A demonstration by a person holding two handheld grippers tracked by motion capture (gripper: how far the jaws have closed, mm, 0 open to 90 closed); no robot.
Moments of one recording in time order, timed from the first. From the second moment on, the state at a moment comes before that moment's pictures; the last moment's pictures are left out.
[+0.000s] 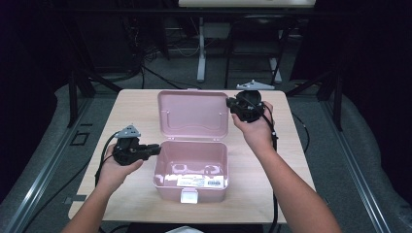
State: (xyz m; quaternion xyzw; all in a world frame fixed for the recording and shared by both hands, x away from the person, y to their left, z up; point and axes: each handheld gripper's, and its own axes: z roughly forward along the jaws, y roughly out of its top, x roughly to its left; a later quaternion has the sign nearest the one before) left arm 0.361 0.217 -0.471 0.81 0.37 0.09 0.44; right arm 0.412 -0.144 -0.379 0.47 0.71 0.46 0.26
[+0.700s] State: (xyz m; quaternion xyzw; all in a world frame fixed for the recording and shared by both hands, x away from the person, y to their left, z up) left arm 0.360 0.226 -0.460 0.80 0.37 0.11 0.46; right arm 0.398 -0.146 -0.375 0.46 0.71 0.46 0.26
